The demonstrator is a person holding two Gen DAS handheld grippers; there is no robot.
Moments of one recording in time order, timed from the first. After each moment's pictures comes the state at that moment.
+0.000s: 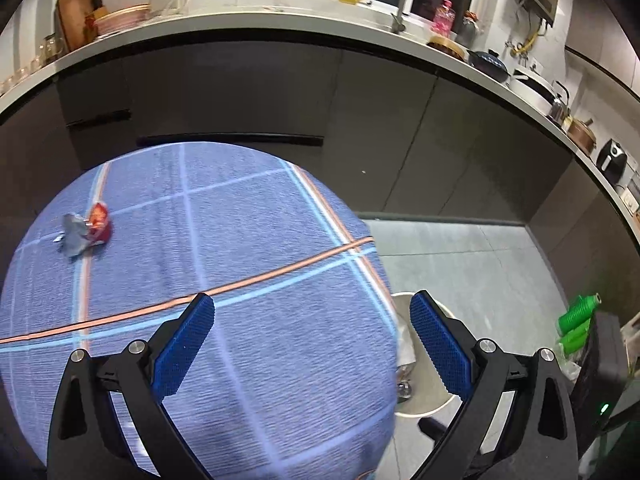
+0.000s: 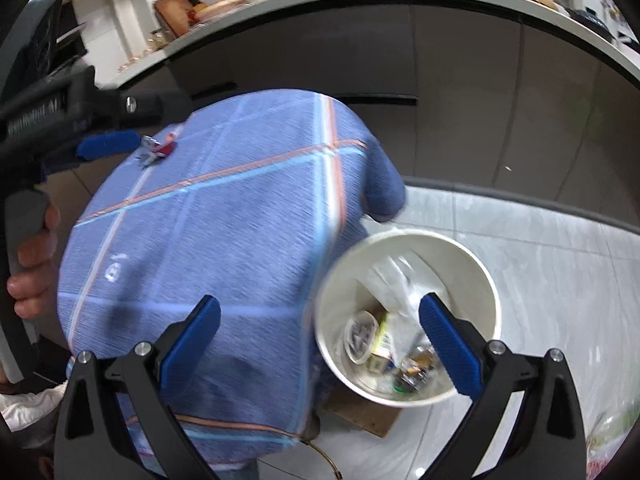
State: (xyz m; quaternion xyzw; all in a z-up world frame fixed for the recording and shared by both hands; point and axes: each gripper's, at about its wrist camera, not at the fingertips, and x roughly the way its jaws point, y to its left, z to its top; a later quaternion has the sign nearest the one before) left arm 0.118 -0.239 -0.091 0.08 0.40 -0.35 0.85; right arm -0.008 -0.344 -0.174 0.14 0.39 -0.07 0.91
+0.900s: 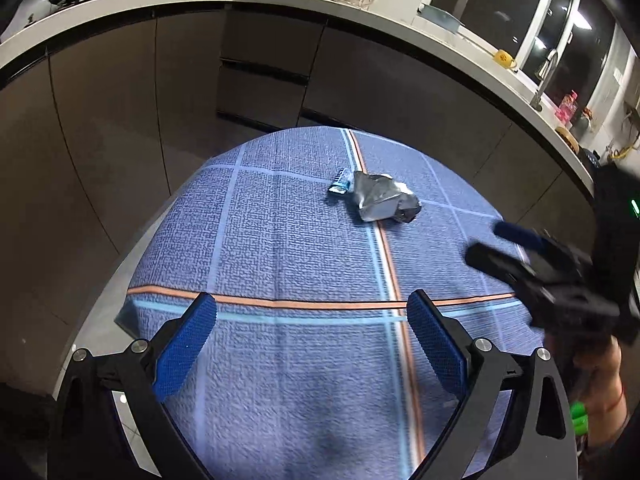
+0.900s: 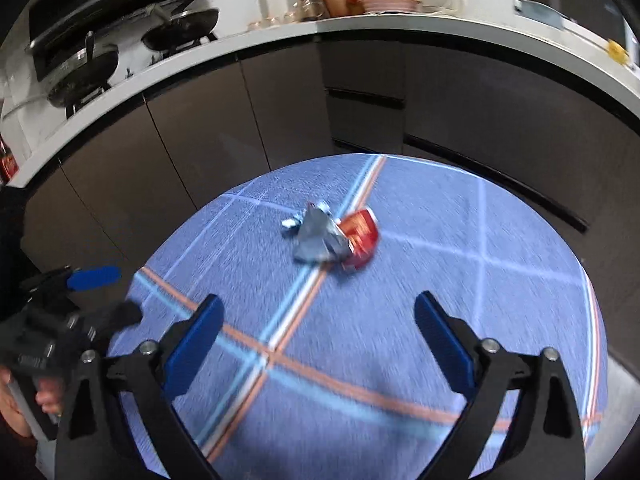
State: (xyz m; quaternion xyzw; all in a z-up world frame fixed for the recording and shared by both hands) left arm 0.244 0.045 -0.115 -0.04 0.44 -0.19 0.88; right arm 0.265 -0.163 -0.125 0.01 0.39 0.12 0.91
